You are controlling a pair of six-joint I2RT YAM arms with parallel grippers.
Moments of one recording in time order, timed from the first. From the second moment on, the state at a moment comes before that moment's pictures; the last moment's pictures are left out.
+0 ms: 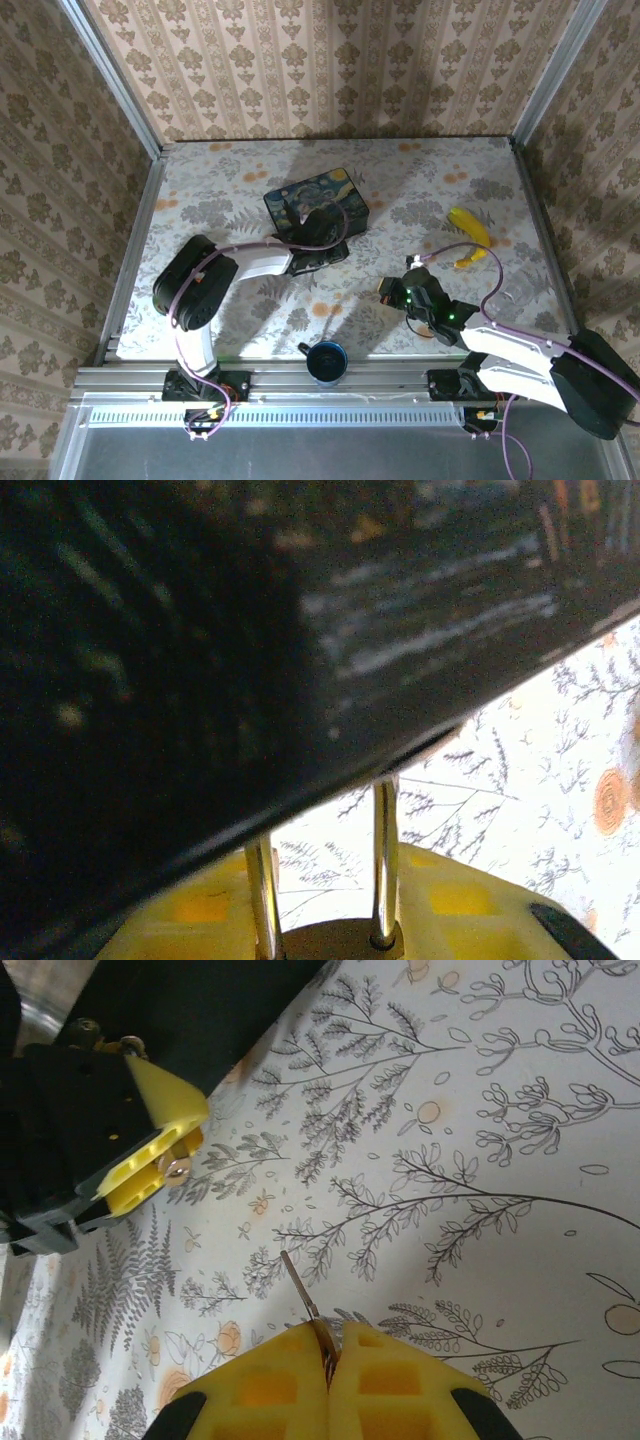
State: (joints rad) left arm -0.80 1.84 1.04 -0.05 0.08 -0.93; right arm 0.70 1.03 0.27 0.14 0.13 0.96
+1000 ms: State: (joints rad) left arm -0.80 1.87 1.06 0.03 0.09 -1.22; right arm 0.62 1.65 0.29 0.95 -0.05 0.87
